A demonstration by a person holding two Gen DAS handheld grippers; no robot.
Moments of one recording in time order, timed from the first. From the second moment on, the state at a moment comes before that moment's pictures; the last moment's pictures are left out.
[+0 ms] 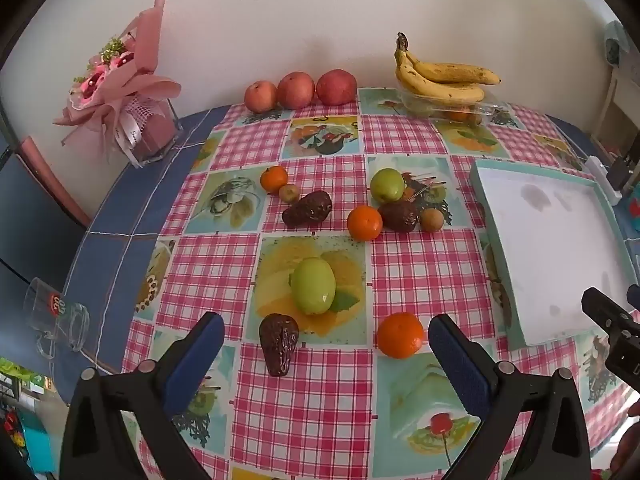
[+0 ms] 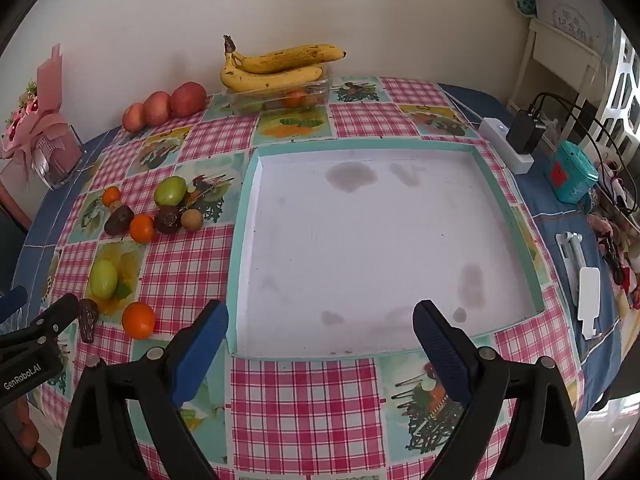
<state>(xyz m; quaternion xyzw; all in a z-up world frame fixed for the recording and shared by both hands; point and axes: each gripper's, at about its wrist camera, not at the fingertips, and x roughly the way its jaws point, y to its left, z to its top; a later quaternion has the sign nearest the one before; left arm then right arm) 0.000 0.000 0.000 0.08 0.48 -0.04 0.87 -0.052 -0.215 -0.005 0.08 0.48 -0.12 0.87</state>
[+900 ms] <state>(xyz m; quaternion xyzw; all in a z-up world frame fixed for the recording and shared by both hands) 0.000 -0.006 -0.001 0.09 0.48 -0.04 0.87 -0.052 -0.214 -0.005 0.09 0.48 -0.12 0.86</state>
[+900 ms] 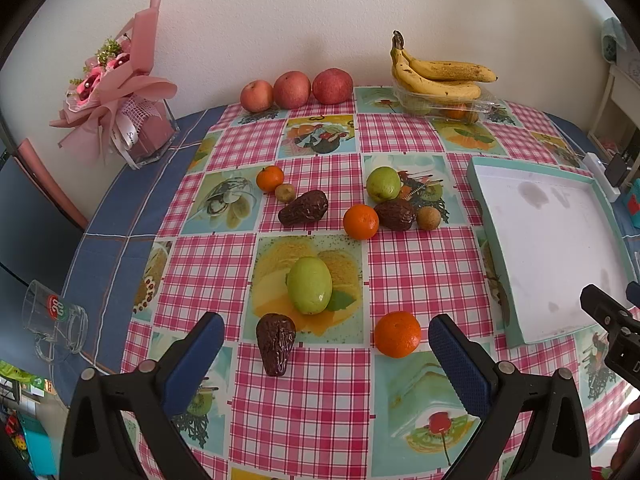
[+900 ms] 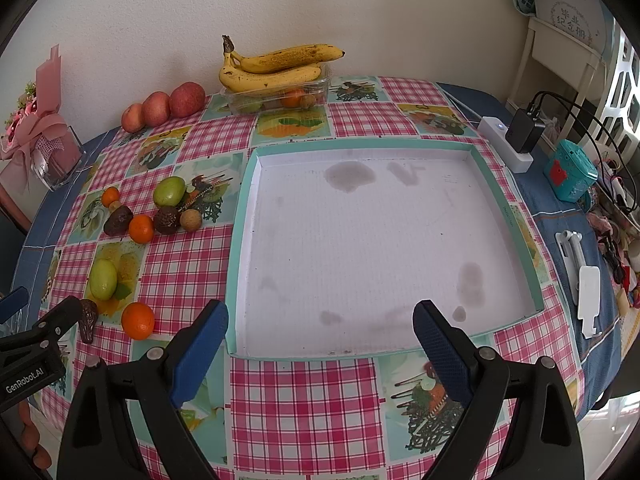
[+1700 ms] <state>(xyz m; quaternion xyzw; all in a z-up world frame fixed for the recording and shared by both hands) 0.000 -0.004 0.000 0.09 0.48 -0.05 0.87 -0.052 -0.214 -0.005 0.09 0.48 -0.12 0.86</state>
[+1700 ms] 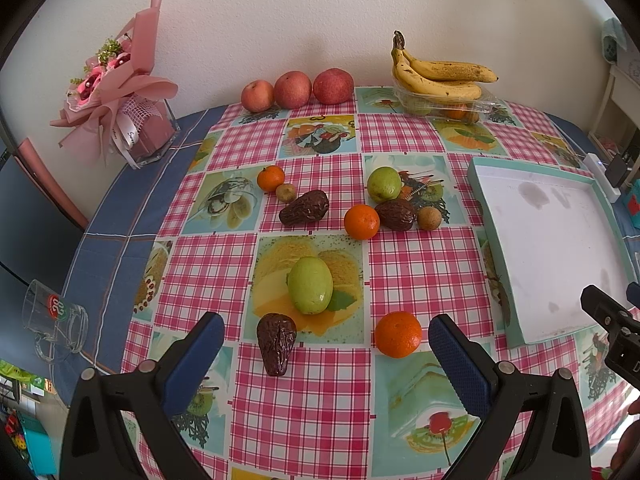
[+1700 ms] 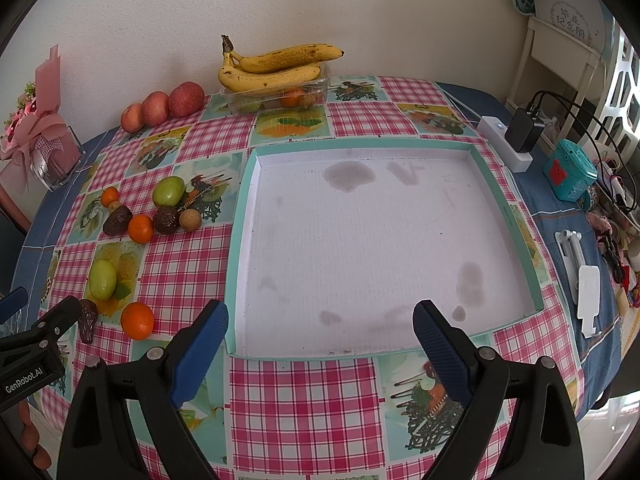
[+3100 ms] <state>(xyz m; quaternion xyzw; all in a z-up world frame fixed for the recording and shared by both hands) 0.012 0.067 -0.017 -0.01 0.51 -0.03 0.86 -0.030 -0.180 0.002 0.08 0.47 -0.07 0.88</state>
